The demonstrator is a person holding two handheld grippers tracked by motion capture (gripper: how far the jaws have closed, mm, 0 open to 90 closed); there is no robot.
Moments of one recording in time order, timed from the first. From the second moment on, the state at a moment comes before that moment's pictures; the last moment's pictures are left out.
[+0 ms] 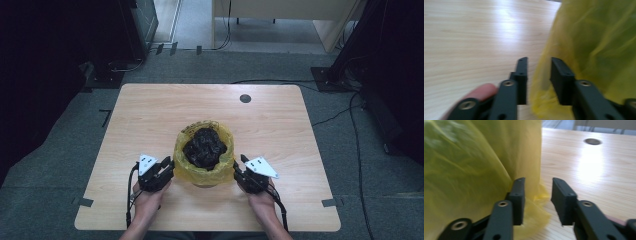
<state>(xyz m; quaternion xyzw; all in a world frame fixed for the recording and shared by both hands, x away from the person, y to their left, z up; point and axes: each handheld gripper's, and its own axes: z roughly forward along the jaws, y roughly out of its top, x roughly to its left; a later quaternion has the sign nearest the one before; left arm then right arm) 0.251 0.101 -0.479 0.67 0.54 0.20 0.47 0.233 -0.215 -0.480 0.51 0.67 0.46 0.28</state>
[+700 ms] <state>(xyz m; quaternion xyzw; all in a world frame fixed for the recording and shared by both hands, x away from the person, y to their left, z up) 0.235 0.076 -0.503 0.74 0.51 0.24 0.37 0.212 -0.248 -0.508 0.55 0.68 0.43 0.24</state>
